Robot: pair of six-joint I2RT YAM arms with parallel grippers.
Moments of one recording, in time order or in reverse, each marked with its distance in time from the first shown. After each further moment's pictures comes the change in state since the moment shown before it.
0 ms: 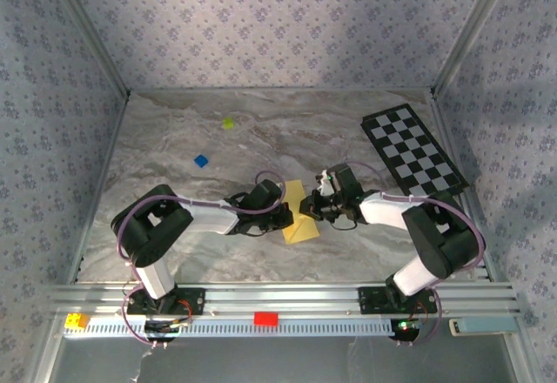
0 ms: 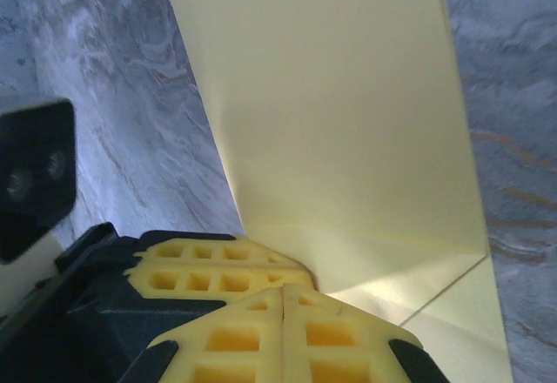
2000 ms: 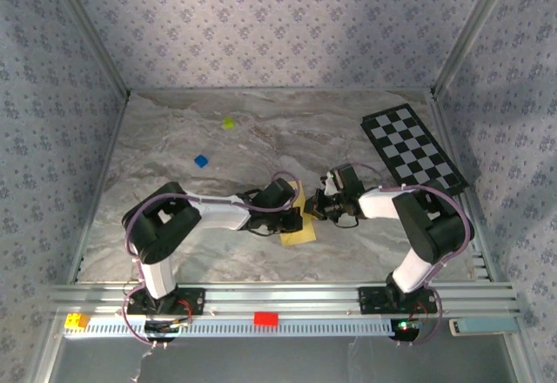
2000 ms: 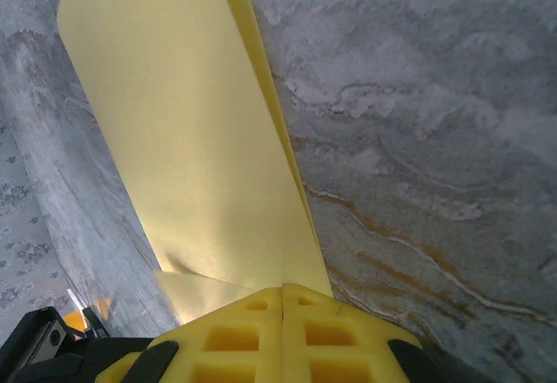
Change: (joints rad) left arm -0.052 0.061 0.135 -0.152 0.072 0.082; right arm -0.072 0.102 0.012 0.011 -0.011 -0.016
